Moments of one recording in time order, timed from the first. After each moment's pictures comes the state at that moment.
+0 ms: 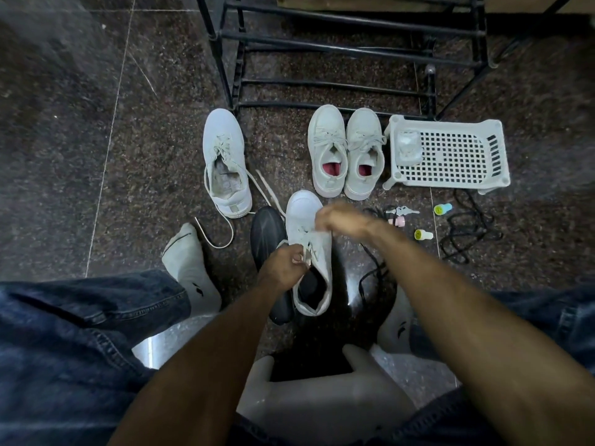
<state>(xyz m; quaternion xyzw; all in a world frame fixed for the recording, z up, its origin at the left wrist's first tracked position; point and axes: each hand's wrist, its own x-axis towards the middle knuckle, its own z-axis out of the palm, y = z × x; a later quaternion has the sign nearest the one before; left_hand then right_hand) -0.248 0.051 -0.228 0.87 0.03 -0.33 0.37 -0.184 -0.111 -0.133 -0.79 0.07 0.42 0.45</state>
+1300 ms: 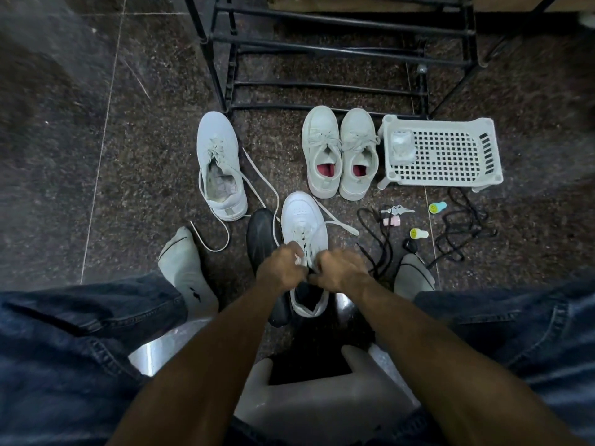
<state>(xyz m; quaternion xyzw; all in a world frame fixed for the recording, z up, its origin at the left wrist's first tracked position) -0.242 0.043 -0.212 0.88 0.04 -0.37 0.29 -0.250 -0.100 -0.197 -0.93 -0.04 0.36 0.07</state>
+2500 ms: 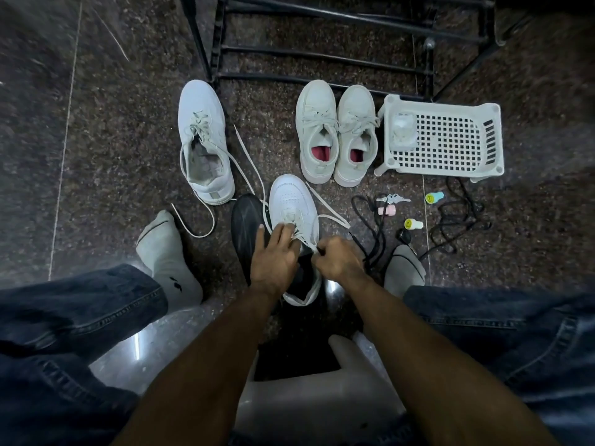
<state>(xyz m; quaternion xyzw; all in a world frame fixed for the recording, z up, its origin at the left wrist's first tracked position) -0.260 0.036 -0.254 0.96 -0.21 -0.20 -0.01 -0.252 -0.108 -0.207 -0.90 0.15 0.34 0.22</state>
